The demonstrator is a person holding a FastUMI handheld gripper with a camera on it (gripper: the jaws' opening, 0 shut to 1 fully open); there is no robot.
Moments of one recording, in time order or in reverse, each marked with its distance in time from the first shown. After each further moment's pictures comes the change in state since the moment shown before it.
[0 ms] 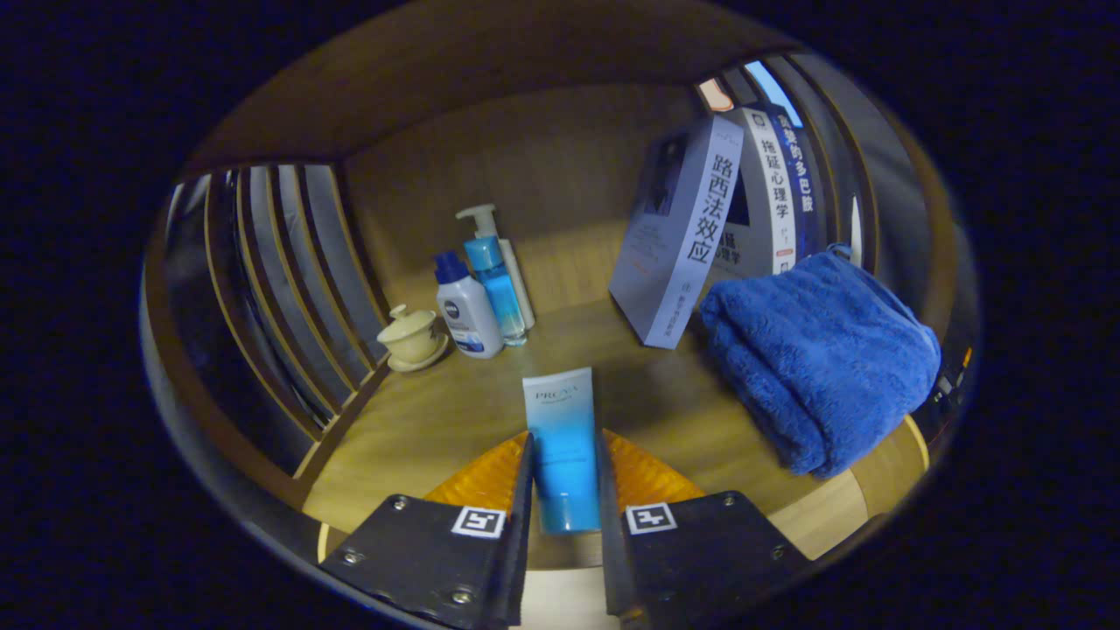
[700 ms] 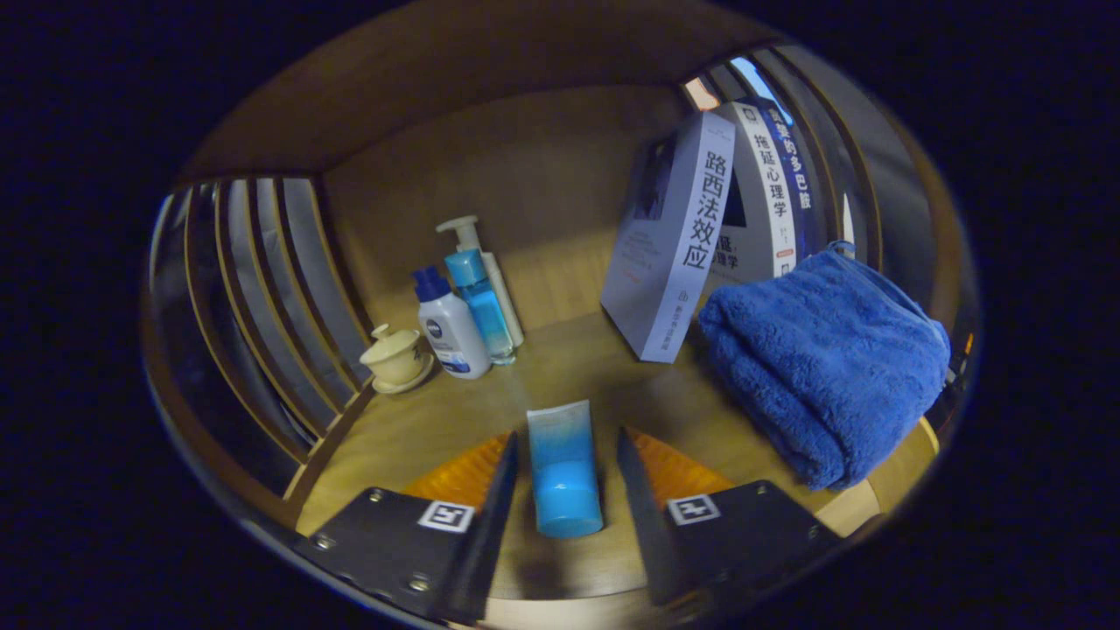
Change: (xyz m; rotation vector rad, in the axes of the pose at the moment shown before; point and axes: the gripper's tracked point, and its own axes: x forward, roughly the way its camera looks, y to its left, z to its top) arm 0.001 0.001 0.025 0.054 -0.086 0.005
